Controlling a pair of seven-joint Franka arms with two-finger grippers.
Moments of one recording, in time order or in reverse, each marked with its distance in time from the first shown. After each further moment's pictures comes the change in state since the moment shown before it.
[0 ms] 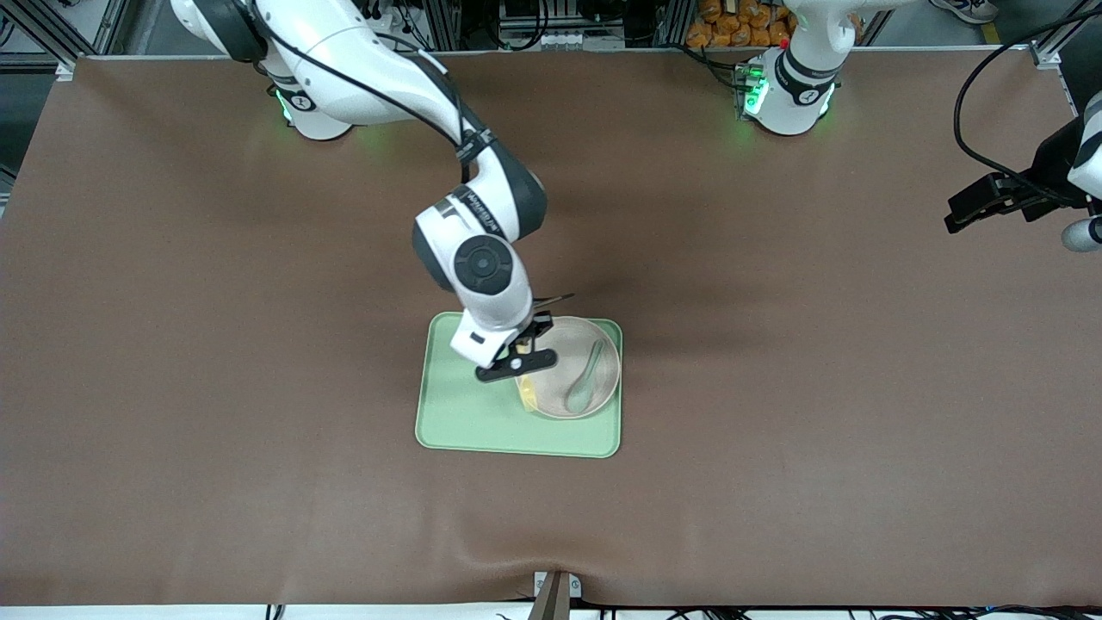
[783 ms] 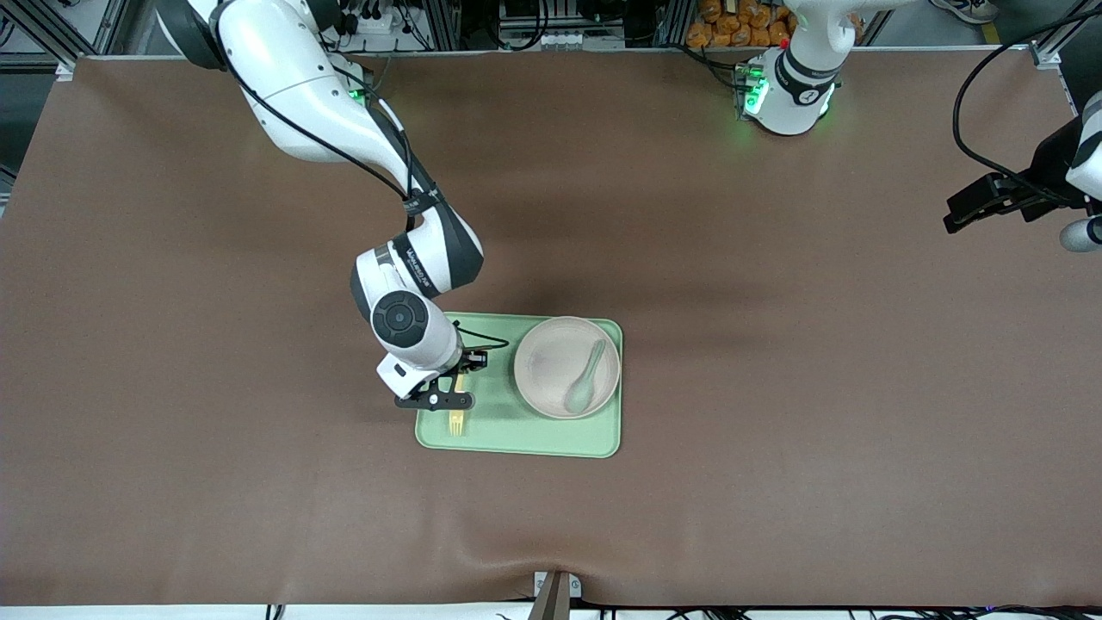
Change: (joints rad) left arm -0.001 0.000 -0.001 -0.001 0.000 0.000 0.000; right arm -0.113 -0.010 0.001 -0.228 0.015 0.193 0.068
